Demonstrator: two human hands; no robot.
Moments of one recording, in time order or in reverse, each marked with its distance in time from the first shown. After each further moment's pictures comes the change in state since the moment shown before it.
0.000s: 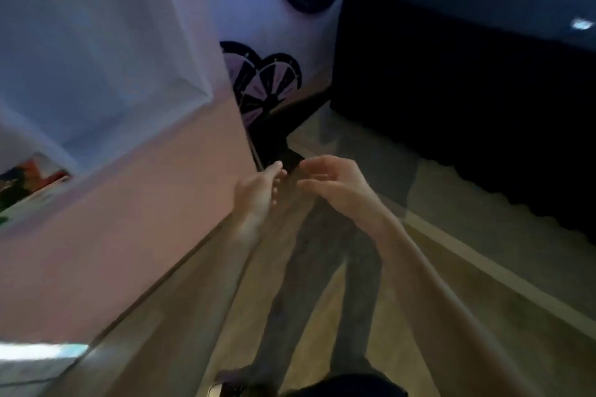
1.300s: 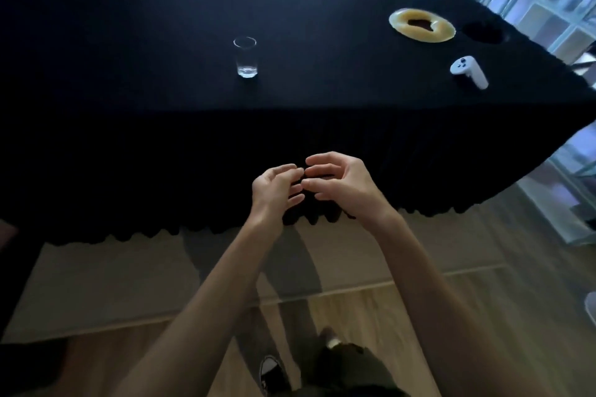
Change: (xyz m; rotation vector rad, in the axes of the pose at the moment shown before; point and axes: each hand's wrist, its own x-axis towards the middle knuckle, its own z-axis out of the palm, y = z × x) left_hand 0.075 0.054 0.716 0.181 -0.925 -0.085; right_hand 0.103 0.098 -0.602 0.089 0.800 0.241
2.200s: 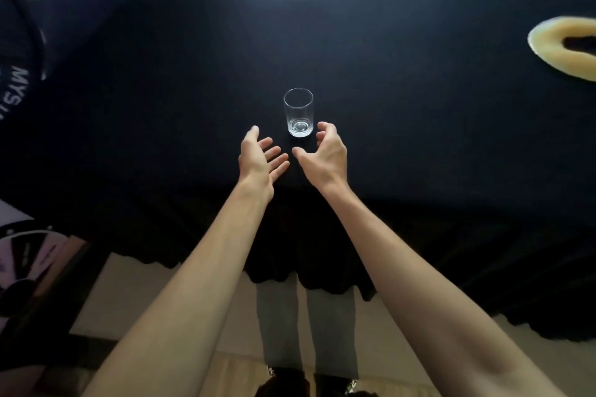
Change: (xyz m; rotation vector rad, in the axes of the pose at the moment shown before) left_hand 0.268 0.154 -0.001 -0.279 0.454 -0.043; right_hand 0.366 -0.021 0.074 -0.133 0.178 -0.126
